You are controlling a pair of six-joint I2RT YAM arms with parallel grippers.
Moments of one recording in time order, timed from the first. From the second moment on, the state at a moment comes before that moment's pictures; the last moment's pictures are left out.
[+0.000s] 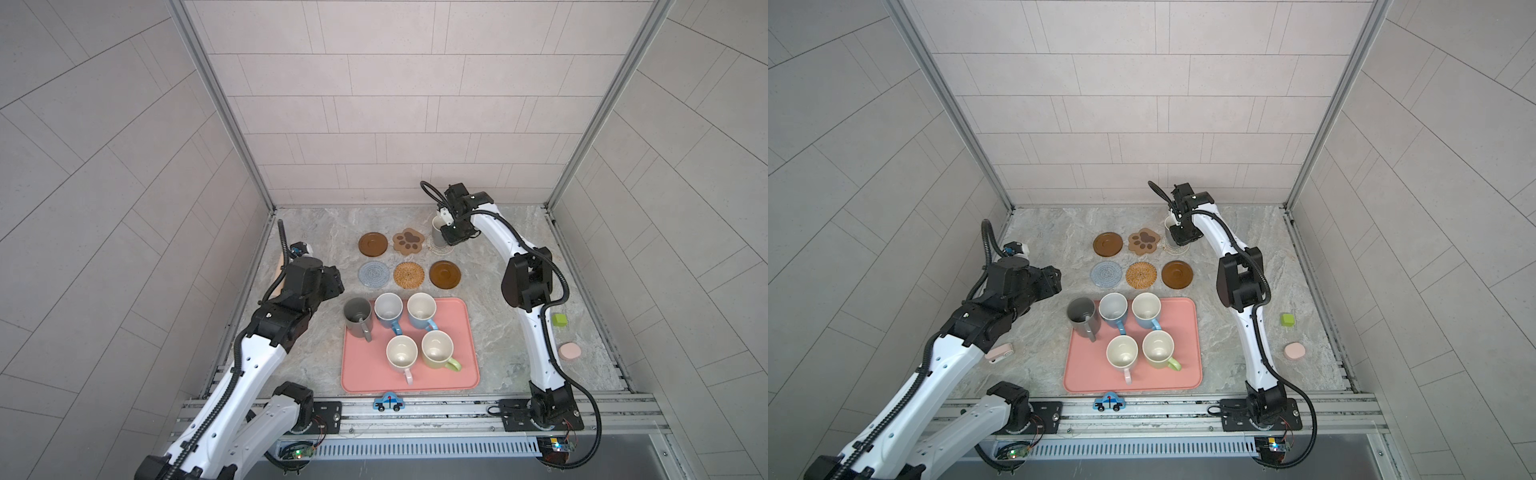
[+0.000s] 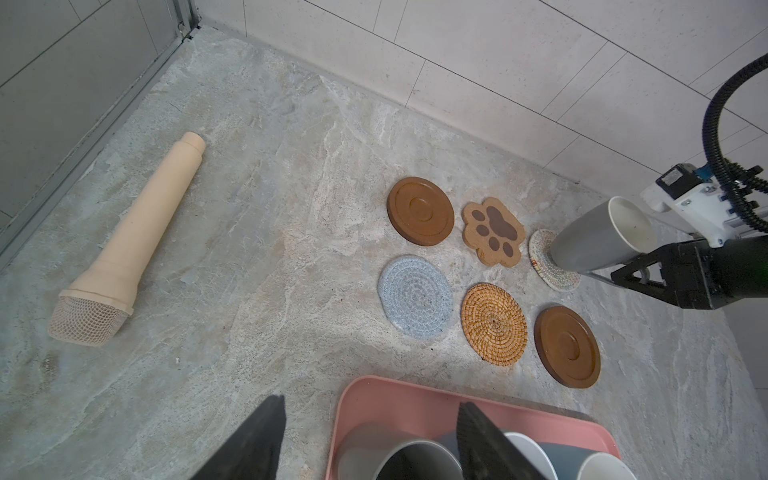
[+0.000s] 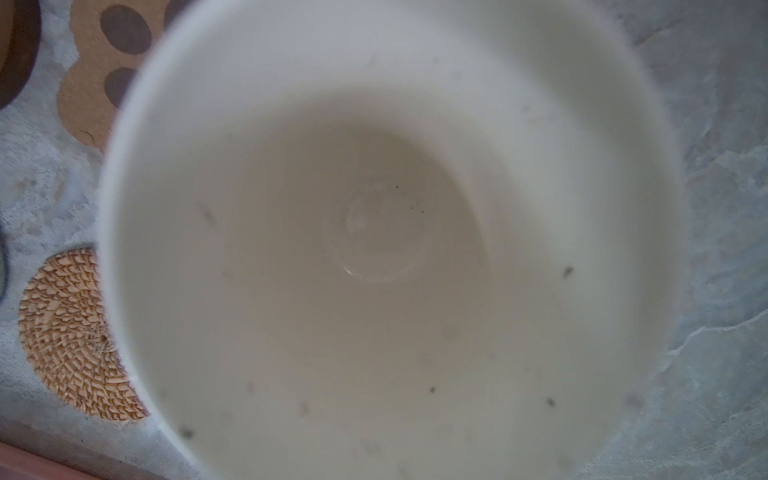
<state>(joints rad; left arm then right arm) -0.31 0.86 0.85 -0.63 -0.21 -0.55 0.27 2.38 2.31 -1.19 -0.02 -0.10</state>
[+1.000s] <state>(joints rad) -0.31 0.85 0.83 -0.63 -0.22 -0.55 0.27 2.41 2.31 -1.20 -0.02 -0.12</state>
